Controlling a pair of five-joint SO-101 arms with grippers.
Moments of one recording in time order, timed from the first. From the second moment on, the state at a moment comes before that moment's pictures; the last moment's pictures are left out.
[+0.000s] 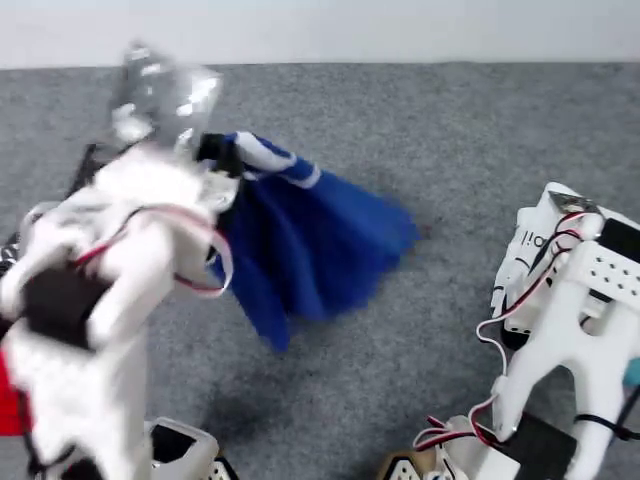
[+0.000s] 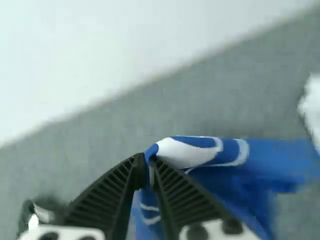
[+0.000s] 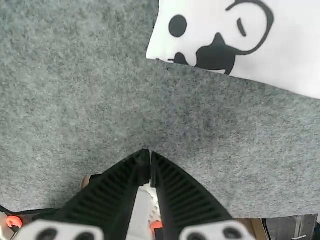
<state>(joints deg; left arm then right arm) 13.6 -27.0 -11.6 89.0 -3.9 26.5 -15.5 19.7 100.6 17.4</state>
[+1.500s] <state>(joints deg) -42.5 -22.8 11.2 88.1 -19.3 -34.4 5.5 12.0 97.7 17.2</state>
